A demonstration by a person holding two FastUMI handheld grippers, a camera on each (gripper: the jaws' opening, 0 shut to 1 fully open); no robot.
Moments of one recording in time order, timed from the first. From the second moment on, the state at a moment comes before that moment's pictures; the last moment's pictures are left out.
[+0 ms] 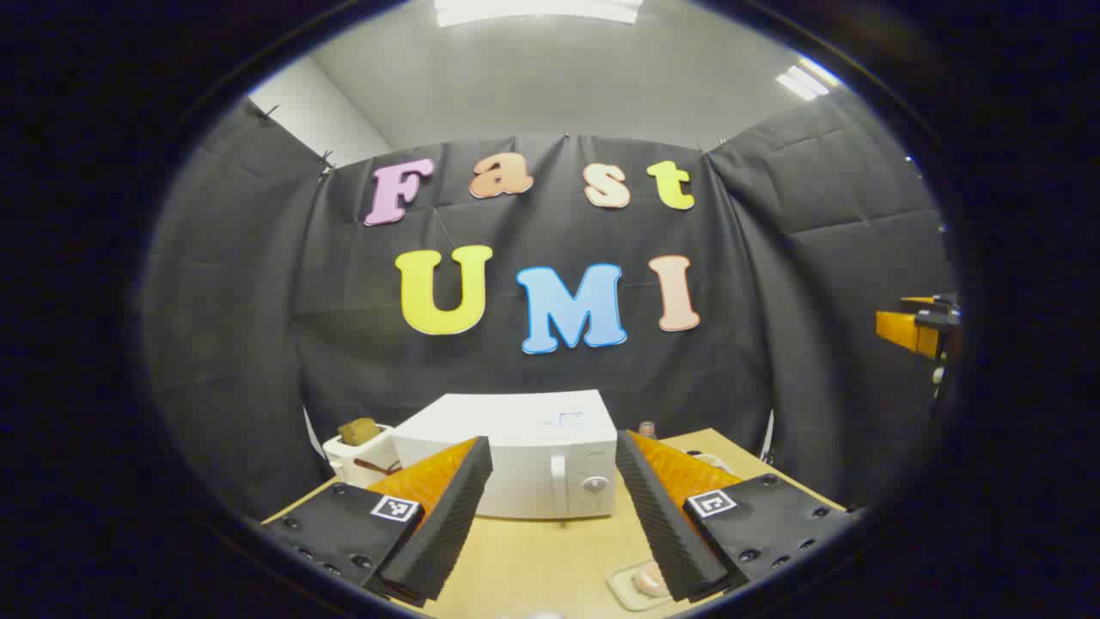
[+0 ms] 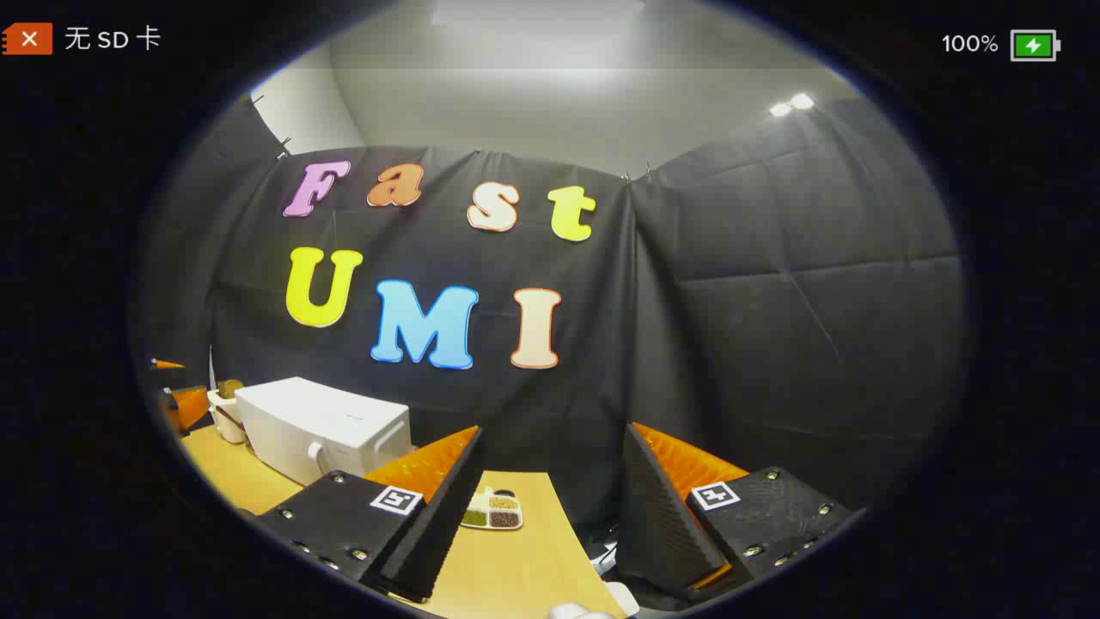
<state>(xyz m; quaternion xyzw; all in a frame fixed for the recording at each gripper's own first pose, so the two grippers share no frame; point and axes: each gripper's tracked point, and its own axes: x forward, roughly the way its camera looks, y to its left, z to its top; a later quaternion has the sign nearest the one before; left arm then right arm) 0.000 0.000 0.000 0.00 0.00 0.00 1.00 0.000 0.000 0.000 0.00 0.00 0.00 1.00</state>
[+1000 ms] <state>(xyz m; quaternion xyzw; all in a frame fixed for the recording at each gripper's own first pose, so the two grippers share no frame) 0.000 0.168 0.010 -0.02 0.00 0.04 1.00 -0.023 0.191 0.021 0.02 0.02 0.10 0.99</state>
